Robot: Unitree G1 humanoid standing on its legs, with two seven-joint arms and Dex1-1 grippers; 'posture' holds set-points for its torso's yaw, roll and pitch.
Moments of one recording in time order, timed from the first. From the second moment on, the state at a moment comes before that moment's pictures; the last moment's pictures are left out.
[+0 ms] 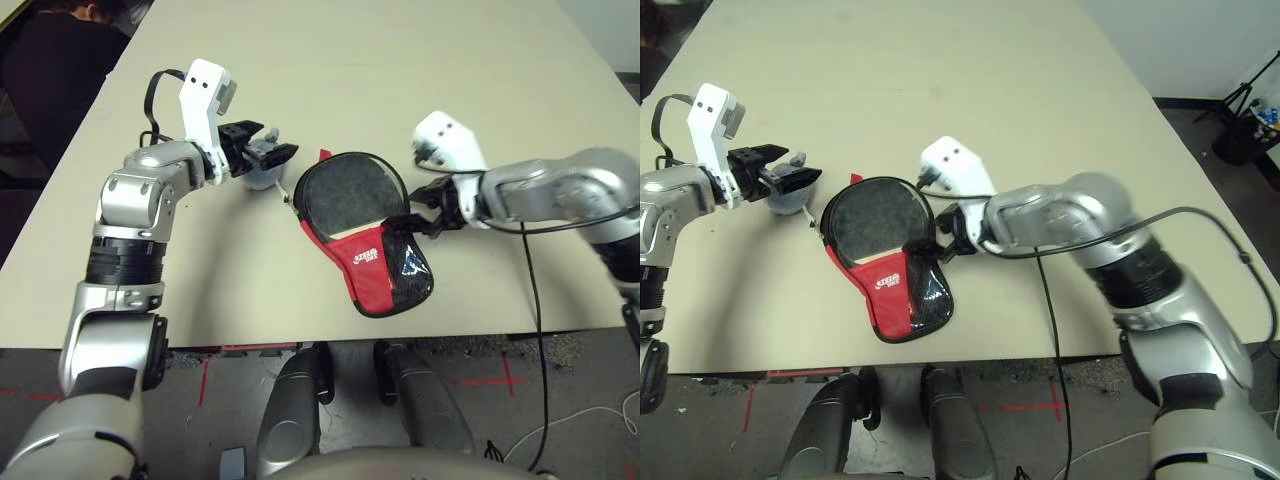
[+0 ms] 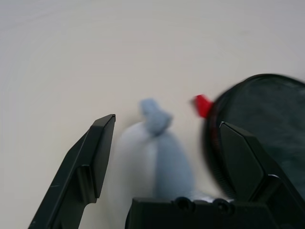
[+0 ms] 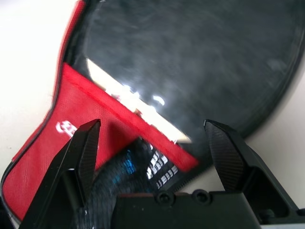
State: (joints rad) left arm -0.78 0.69 0.02 0.21 -0.26 0.64 -0.71; right arm -0.96 -0.72 0.58 -0.10 0.86 1.15 0.44
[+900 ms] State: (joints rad) left arm -0.65 0.61 -0.02 0.34 -0.14 0.53 -0.67; right arm -0.89 -0.60 0.58 -0.21 0.45 1.13 0.76
